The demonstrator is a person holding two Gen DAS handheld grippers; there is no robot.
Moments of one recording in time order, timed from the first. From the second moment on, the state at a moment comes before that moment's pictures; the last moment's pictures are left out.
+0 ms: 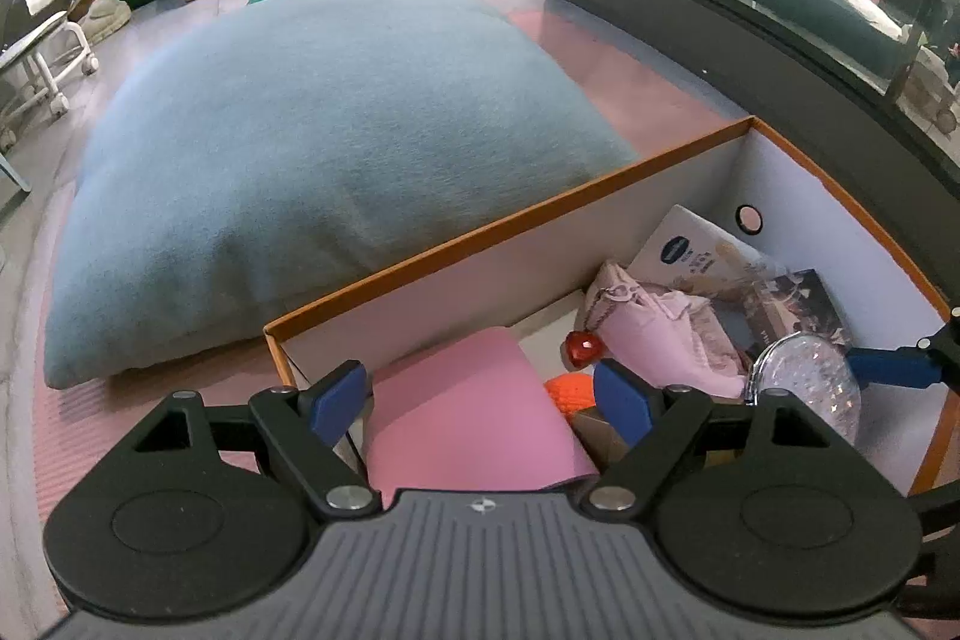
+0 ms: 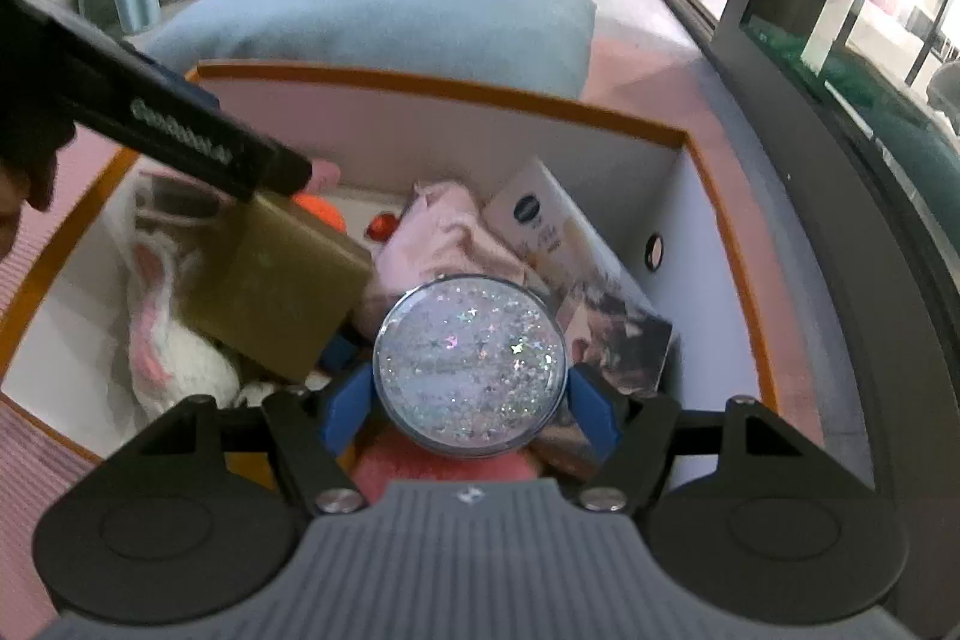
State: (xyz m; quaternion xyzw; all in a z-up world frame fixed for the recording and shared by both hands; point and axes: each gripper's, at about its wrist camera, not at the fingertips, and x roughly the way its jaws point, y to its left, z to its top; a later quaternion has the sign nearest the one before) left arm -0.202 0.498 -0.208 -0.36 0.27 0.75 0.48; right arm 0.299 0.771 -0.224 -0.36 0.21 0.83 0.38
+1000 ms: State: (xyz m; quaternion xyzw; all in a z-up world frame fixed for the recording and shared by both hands) left arm -0.144 0.434 -0.113 -0.36 0.18 0.81 0.42; right arm 0.341 0.711 -0.134 -0.27 0.19 0.86 0.40
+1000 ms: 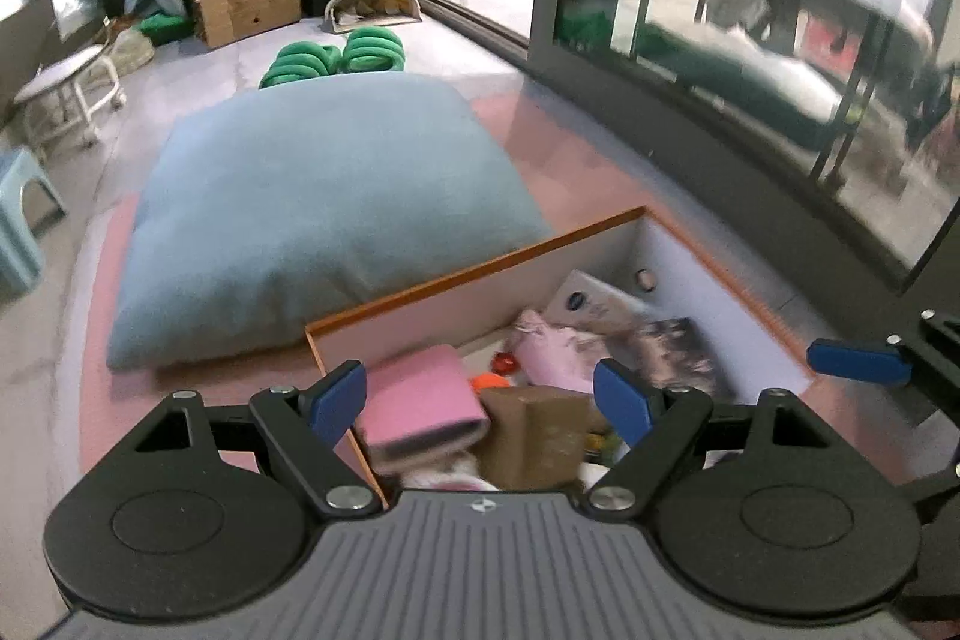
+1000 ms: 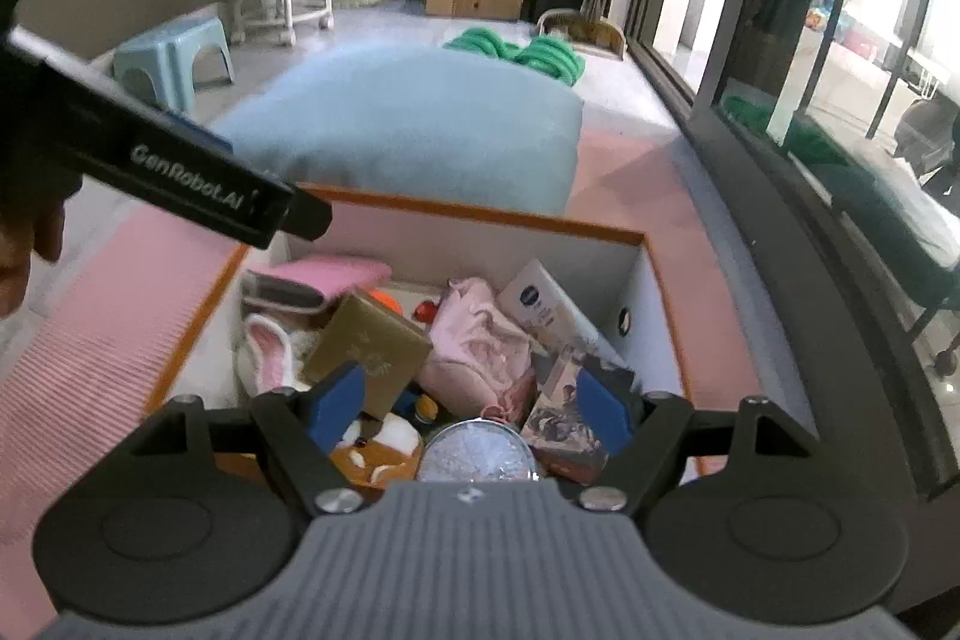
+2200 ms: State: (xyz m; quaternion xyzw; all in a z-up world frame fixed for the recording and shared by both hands) left arm -0.011 0.366 -0.105 -0.38 0.01 0.92 0.11; right arm 0.435 0.612 -0.077 -0.24 0.23 0.83 0.45
